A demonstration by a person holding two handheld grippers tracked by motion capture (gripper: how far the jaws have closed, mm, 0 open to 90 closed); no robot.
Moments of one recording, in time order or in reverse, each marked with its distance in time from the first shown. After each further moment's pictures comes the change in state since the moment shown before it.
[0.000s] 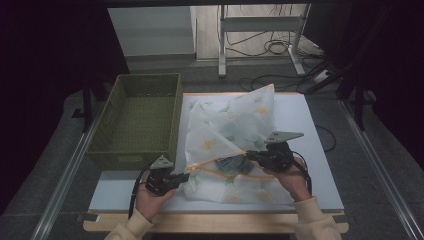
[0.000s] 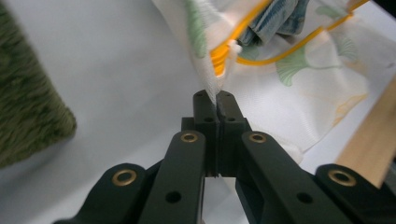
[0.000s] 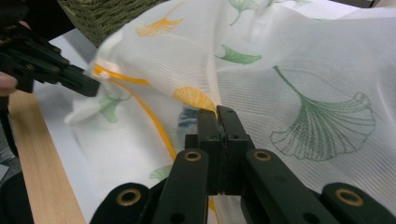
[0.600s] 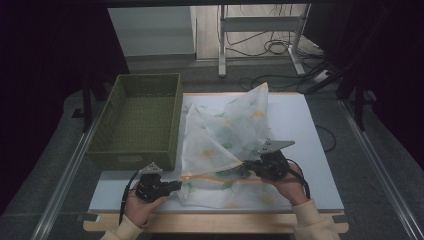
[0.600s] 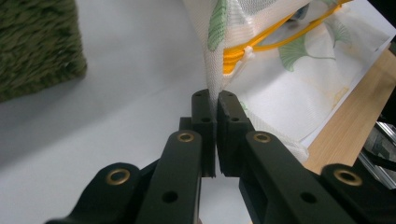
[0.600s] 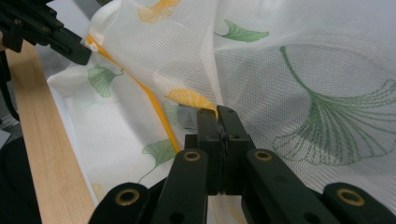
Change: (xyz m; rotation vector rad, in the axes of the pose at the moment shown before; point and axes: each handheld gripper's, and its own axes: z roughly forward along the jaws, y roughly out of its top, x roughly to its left) left arm 0.015 -0.024 -0.014 0.037 -0.046 -0.054; right arm 0.012 -0.017 0.012 0.079 0.032 -0.077
